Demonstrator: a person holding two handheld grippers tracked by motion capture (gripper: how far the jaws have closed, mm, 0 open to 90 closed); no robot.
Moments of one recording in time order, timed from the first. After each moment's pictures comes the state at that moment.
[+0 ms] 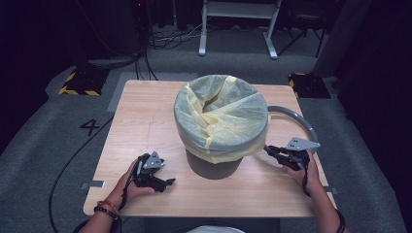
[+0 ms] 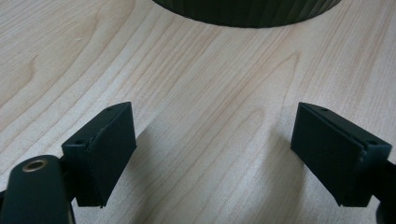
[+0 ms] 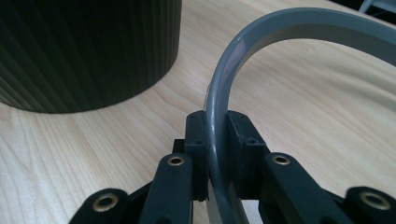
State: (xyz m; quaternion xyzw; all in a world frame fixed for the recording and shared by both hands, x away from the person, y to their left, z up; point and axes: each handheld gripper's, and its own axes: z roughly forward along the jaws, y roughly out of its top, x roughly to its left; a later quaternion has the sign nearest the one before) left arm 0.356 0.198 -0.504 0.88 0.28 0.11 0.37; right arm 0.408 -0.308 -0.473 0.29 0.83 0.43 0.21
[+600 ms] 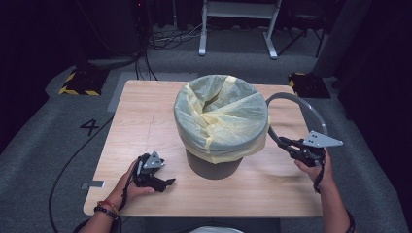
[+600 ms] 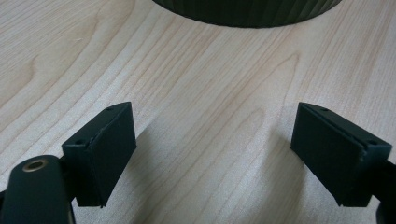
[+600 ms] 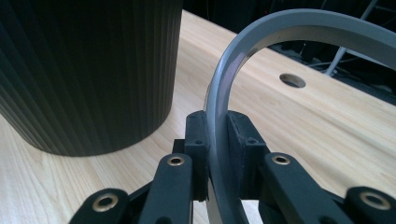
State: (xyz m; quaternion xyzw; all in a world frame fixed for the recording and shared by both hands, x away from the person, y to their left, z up) left arm 0.356 0.198 -0.504 0.88 0.28 0.11 0.37; right arm 0.395 -0.330 -0.425 0.27 0.79 0.49 0.24
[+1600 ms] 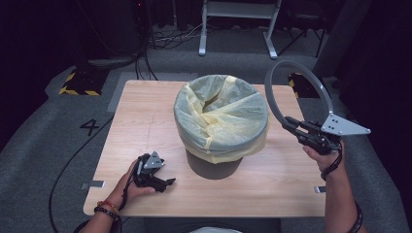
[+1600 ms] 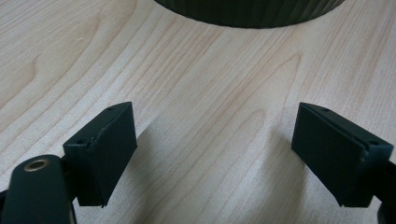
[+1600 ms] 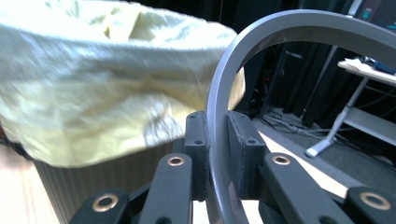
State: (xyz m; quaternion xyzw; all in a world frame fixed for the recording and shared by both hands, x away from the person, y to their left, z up) left arm 0.356 0.198 -0.504 0.88 0.28 0.11 0.37; right arm 0.378 -0.312 -0.329 0.20 0.75 0.57 0.27
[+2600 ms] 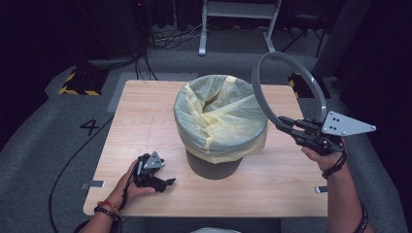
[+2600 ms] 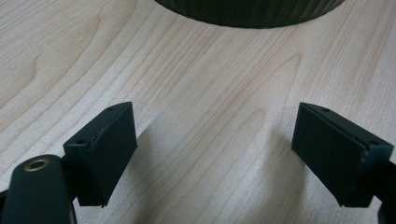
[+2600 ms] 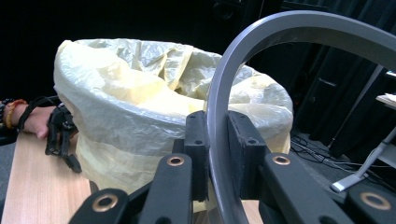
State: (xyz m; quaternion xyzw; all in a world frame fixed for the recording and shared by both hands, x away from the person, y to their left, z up) left arm 0.356 0.198 -0.504 0.88 0.28 0.11 0.37; right arm 0.359 -0.285 -0.292 0.13 0.76 0.59 0.25
